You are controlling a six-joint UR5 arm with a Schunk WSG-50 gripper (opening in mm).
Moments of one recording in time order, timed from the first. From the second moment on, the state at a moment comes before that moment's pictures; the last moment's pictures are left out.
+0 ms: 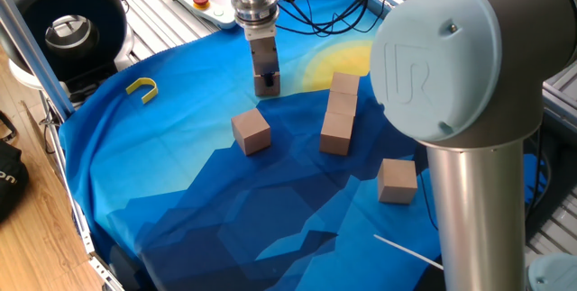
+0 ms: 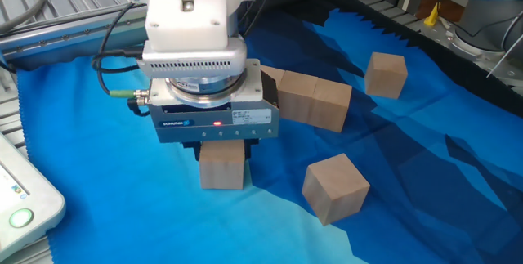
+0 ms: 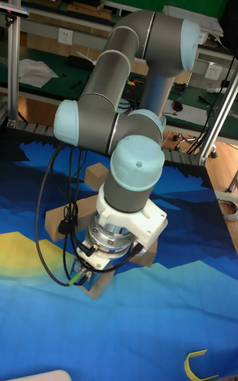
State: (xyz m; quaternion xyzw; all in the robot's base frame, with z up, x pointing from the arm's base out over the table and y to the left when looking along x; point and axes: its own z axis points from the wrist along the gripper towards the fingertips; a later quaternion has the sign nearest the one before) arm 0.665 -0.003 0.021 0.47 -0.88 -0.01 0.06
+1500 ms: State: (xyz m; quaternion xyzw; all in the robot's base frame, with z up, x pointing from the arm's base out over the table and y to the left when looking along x) arm 0.657 -0.016 0.125 0.28 -0.96 -0.03 0.05
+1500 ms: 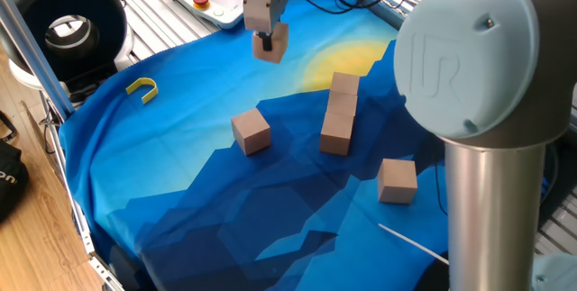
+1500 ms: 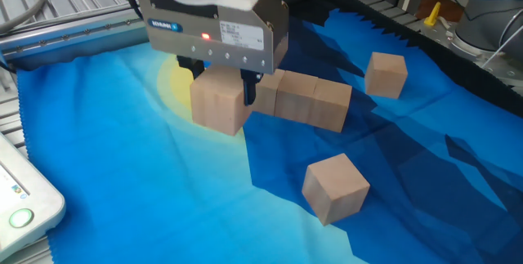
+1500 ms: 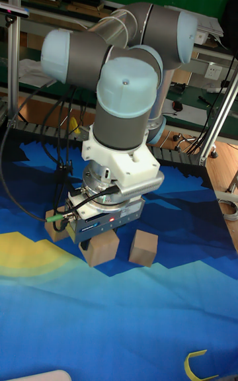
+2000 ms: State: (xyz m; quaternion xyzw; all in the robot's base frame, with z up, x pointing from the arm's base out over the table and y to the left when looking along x) arm 0.628 -0.037 0.118 0.28 -0.96 -0.03 0.08
